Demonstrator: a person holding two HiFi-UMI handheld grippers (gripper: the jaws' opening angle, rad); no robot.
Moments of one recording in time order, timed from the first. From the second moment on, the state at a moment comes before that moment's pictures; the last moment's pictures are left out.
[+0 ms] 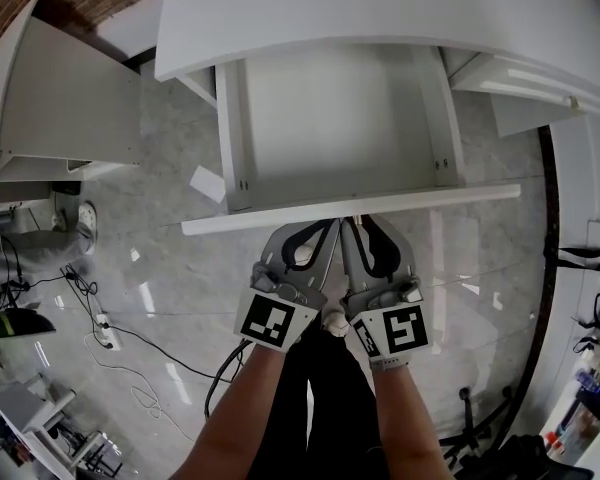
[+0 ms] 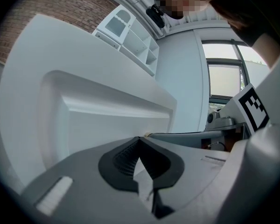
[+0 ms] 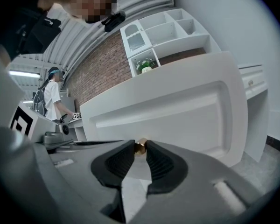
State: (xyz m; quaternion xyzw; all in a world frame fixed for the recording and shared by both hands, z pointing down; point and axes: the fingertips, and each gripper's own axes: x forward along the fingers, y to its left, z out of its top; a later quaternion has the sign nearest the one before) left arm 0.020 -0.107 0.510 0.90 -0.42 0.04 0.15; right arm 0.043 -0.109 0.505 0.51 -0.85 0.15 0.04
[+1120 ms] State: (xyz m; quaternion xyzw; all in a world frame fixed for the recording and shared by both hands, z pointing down) left arm 0.023 -0.072 0.512 0.89 -0.43 0.04 0.16; right arm 0.045 -0.074 0.507 0.49 -0.86 0.15 0.05
